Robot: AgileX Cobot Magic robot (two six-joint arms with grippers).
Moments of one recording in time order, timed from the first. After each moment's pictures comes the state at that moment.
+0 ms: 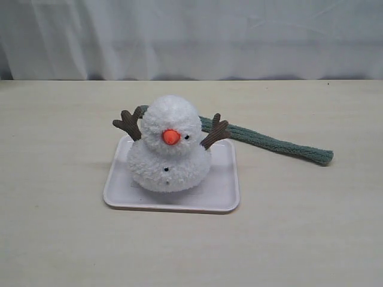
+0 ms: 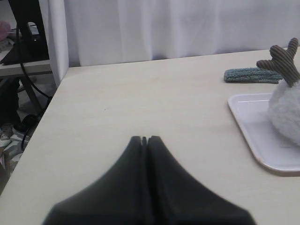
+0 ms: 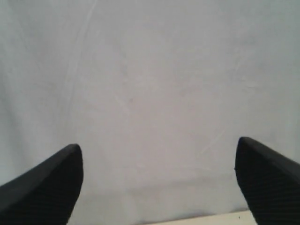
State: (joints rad) left arm -0.05 0.00 0.00 0.04 0.34 0.05; right arm -0.01 0.64 -0.68 -0.13 0.00 0.31
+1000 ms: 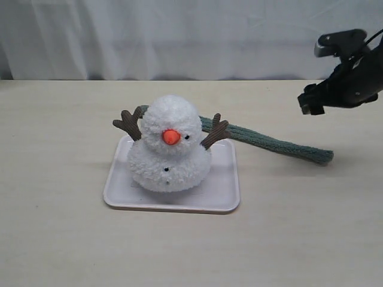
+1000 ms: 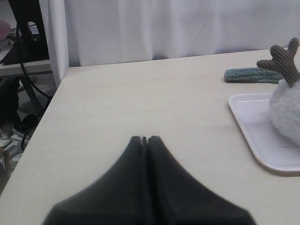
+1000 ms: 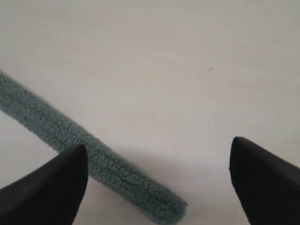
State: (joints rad) left arm -0.05 0.00 0.00 0.04 0.34 0.05; right arm 0.00 1.86 -1.28 0.01 0.49 -0.21
